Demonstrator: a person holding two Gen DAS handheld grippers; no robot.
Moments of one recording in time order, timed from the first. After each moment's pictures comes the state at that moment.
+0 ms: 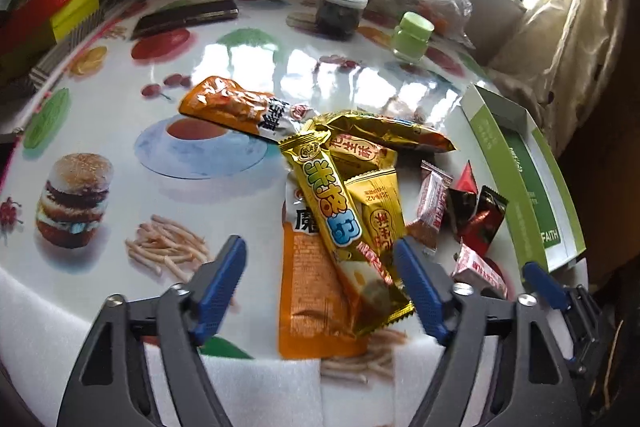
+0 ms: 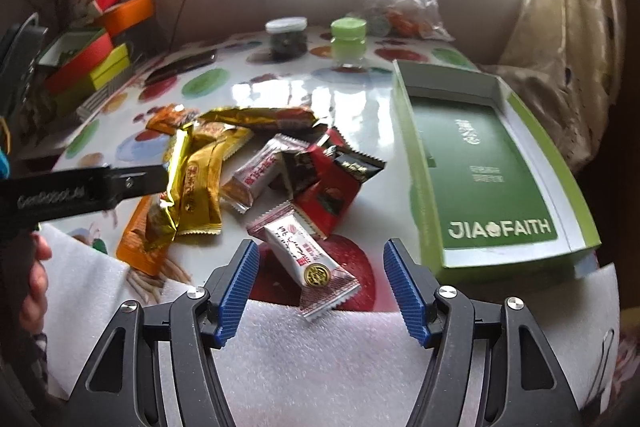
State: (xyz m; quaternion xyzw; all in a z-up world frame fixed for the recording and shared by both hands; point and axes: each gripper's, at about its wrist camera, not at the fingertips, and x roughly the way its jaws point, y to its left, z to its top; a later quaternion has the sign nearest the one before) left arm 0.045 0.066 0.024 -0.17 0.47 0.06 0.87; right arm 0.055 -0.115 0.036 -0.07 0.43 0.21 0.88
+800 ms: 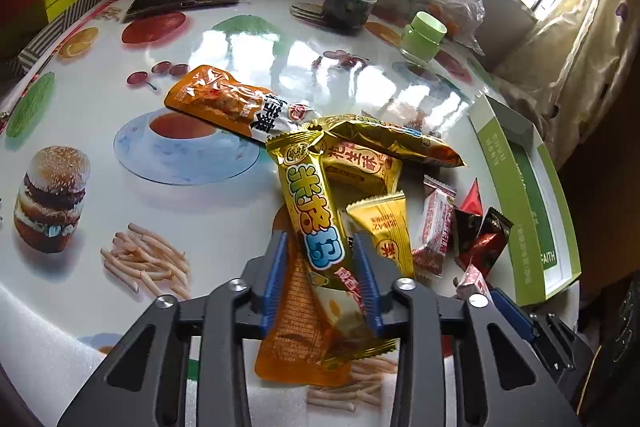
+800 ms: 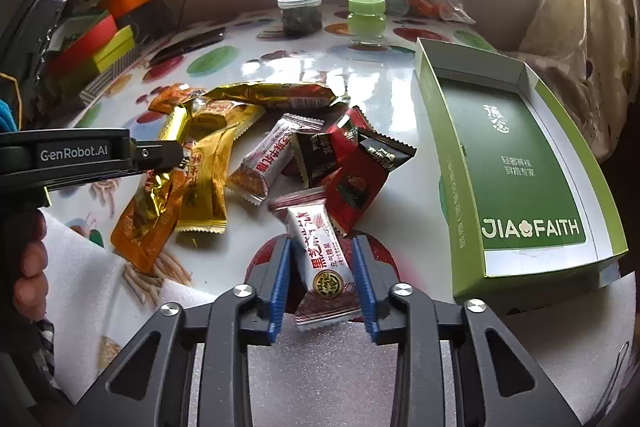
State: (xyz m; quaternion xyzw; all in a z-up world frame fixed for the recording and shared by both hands) left arm 0.061 0.073 0.016 -0.19 0.47 0.06 0.86; right arm 0.064 -0.107 0.024 -0.06 0.45 0.23 0.86
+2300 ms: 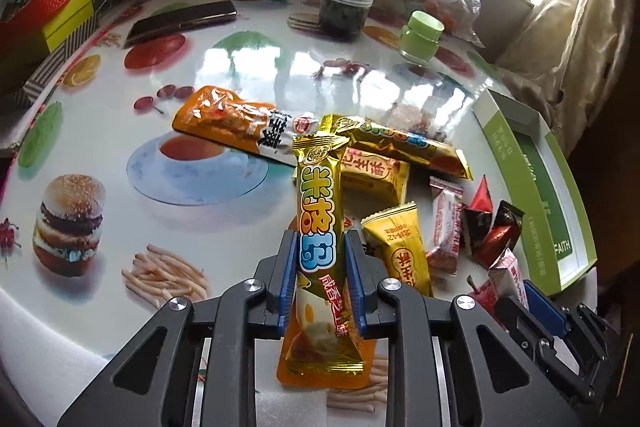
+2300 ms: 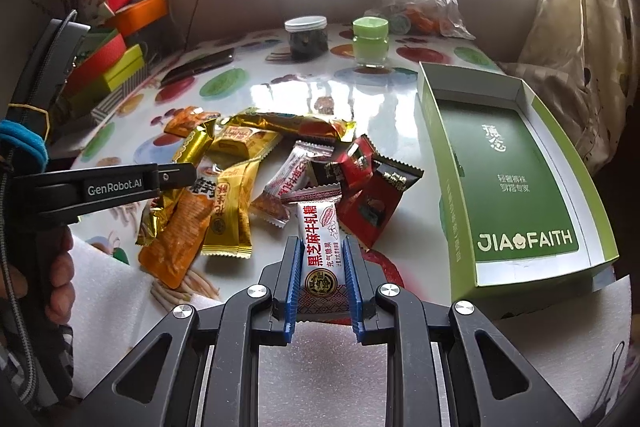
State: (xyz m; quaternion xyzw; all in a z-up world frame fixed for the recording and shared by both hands) left arm 0.062 0.072 0.024 -0.15 0.47 0.07 0.87; right arm 0.057 -0.106 0.048 -0.05 0.43 0.24 0.87
